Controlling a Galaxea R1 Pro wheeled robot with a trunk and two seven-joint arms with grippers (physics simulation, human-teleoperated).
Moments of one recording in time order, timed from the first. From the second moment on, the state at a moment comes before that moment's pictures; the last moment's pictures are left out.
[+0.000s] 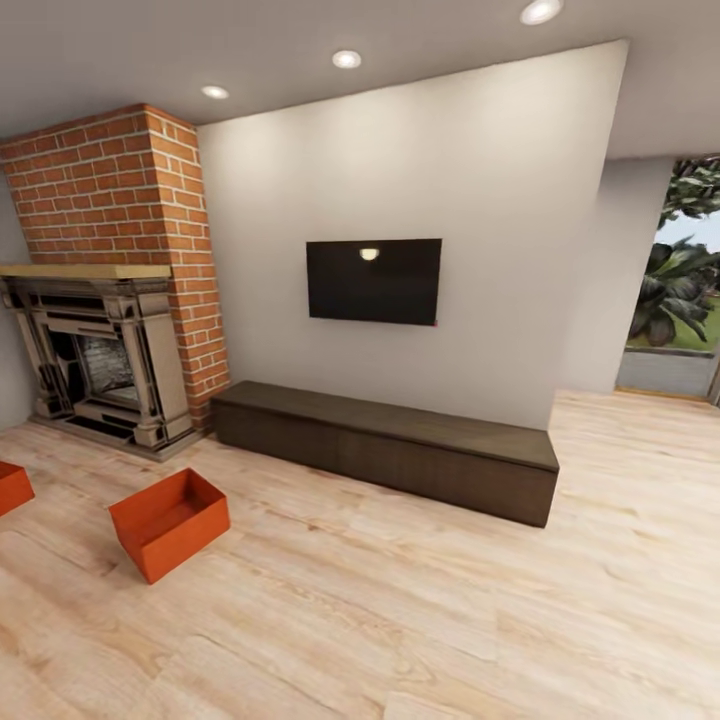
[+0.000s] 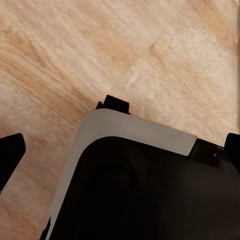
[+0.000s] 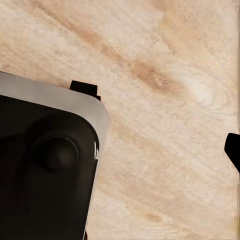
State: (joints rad) left arm 0.00 0.05 0.03 -0.23 0.35 0.07 0.01; right arm -0.07 -0.04 0.19 0.01 0.05 -0.11 -0.10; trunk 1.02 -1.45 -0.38
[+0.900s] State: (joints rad) left arm 0.00 0.05 0.03 -0.23 0.35 0.06 0.01; right arm -0.07 -0.04 0.19 0.01 0.05 -0.12 -0.10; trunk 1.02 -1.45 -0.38
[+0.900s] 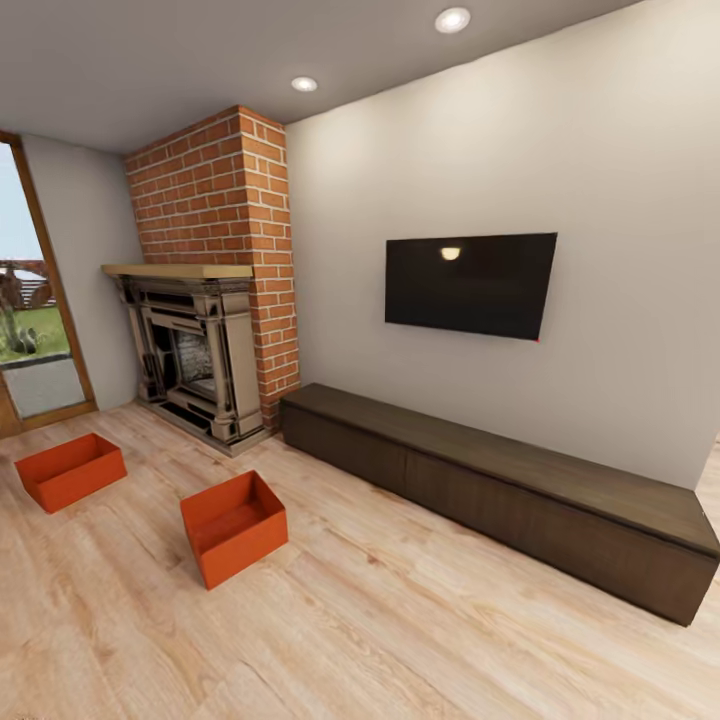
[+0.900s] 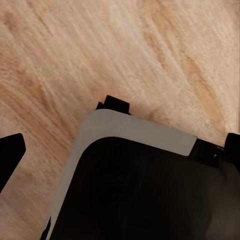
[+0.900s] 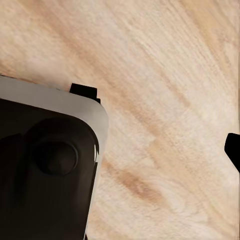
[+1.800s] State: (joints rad) left arm 0.00 0.05 0.03 -0.23 0.35 0.06 0.01; right arm -0.07 -0.04 0.19 0.01 0.05 -0.12 -0.10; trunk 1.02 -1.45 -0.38
